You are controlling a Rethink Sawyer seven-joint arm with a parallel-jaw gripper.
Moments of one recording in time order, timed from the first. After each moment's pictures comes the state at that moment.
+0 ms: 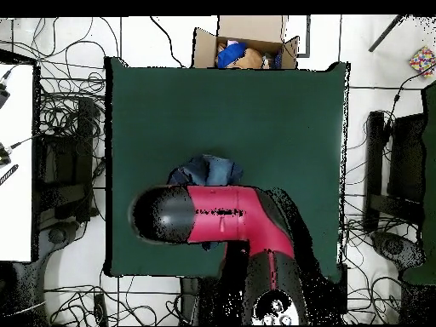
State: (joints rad) arm -0.21 -1.08 0.15 1.88 -0.16 0.89 1.57
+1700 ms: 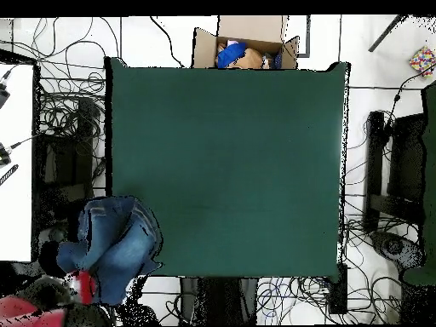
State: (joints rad) arm 0.14 -1.51 0.11 1.86 -0.03 1.22 1.76
